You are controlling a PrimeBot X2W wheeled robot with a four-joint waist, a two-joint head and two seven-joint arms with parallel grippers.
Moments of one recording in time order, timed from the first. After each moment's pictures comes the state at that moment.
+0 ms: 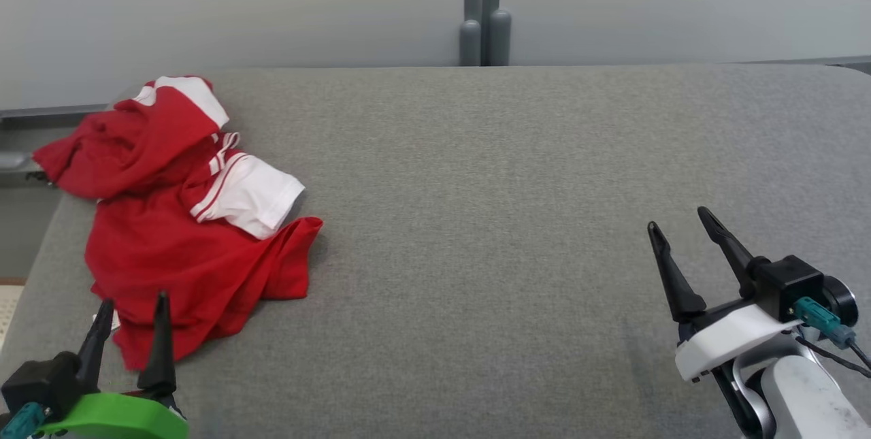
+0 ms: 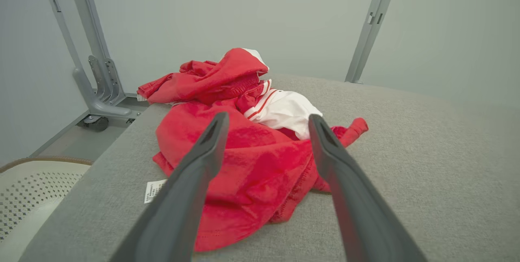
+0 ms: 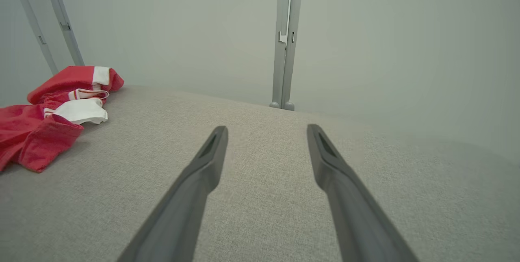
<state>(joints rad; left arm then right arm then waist) 0.04 0.18 0.00 0.21 -0.41 -0.09 -0.25 -0.02 -0.21 0.20 0.17 0.17 0.09 -0.25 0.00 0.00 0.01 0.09</state>
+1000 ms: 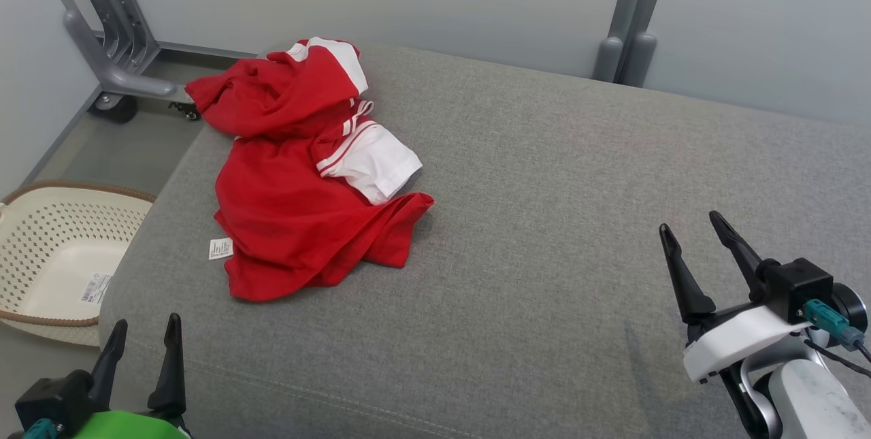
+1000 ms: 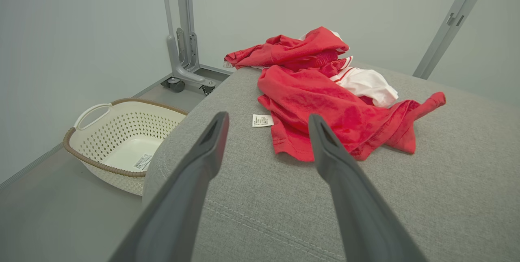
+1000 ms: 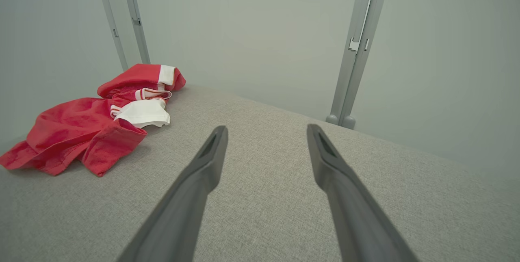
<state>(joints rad) 0.09 0.17 0.00 0.23 -0.41 -0.11 -0.25 -0.02 -0.19 0.16 0.19 0.16 0.10 -0.25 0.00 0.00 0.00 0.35</state>
